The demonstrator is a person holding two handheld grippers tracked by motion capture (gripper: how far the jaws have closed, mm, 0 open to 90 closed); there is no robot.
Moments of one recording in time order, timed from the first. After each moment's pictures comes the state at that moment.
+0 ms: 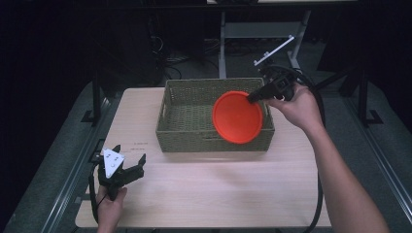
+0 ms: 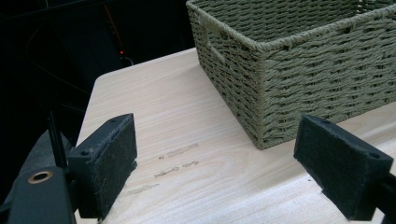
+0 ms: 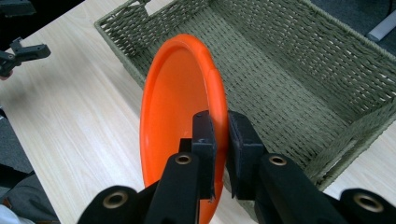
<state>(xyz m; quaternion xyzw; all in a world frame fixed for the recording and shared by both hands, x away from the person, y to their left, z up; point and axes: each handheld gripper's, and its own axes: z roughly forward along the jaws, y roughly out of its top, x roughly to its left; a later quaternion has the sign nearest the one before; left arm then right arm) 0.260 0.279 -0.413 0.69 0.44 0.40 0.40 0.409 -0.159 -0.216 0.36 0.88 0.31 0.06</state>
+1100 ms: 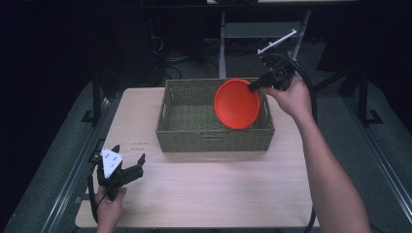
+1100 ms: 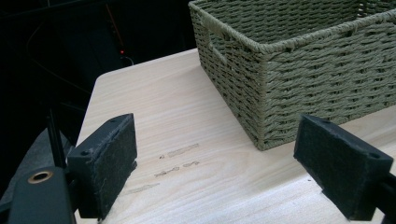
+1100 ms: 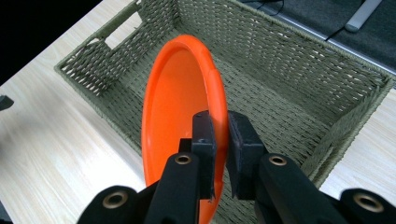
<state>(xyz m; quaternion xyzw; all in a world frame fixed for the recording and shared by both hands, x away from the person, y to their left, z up) 0.259 0.280 -0.412 0.69 0.45 0.40 0.41 0.451 -0.168 -0.226 0.43 0.84 0.33 0.07</state>
